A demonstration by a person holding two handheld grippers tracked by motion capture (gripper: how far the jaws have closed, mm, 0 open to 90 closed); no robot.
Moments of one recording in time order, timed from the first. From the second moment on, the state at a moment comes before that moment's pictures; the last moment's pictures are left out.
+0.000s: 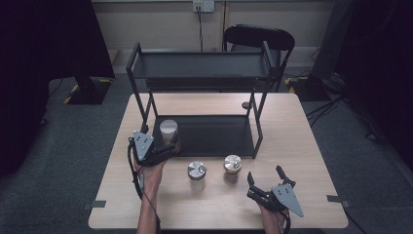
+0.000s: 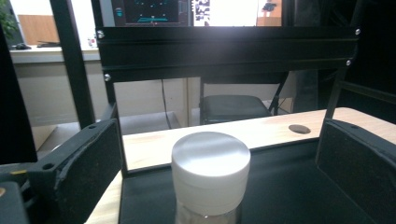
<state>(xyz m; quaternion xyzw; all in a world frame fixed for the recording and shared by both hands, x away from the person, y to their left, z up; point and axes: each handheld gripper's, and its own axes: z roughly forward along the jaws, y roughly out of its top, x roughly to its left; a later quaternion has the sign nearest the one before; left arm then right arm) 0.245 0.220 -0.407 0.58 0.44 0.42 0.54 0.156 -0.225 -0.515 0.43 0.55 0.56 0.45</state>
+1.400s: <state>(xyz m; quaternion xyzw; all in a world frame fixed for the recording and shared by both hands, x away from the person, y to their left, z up) 0.192 0.238 -0.417 0.55 0.42 0.44 0.57 0.156 -0.225 -0.515 0.43 0.55 0.56 0.45</state>
